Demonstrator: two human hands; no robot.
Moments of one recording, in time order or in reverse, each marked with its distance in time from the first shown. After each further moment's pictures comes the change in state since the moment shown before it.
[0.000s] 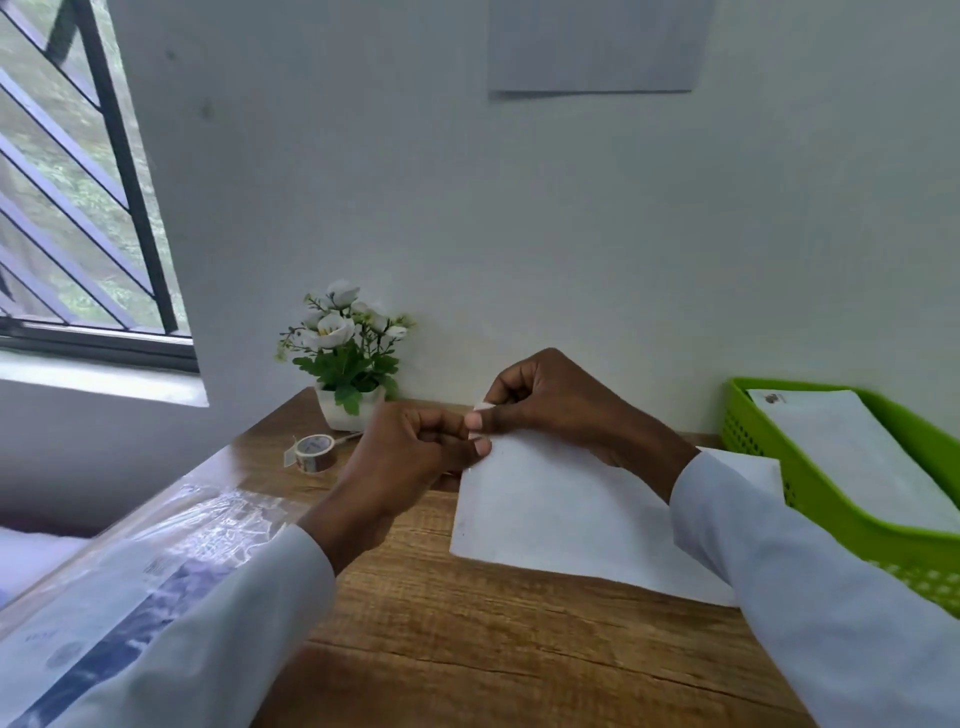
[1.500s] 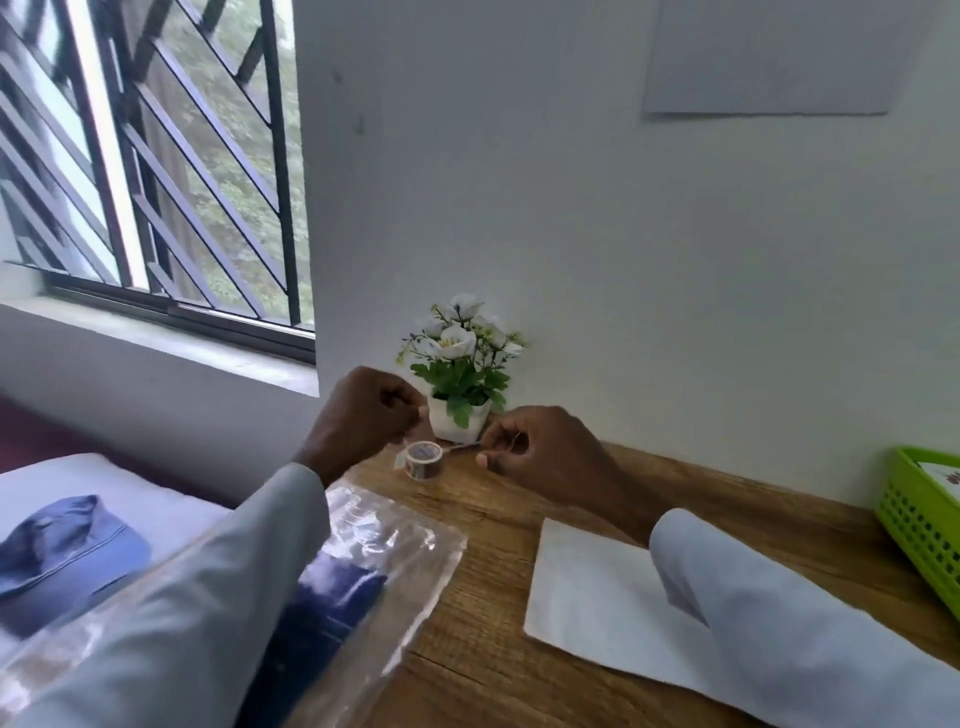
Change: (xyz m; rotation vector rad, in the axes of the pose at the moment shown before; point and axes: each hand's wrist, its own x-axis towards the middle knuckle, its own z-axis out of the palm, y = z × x) left_hand 0.048 -0.032 -0.156 0.584 0.361 0.126; right_hand 0.081 0.017 0.104 -0.393 0.018 -0.198
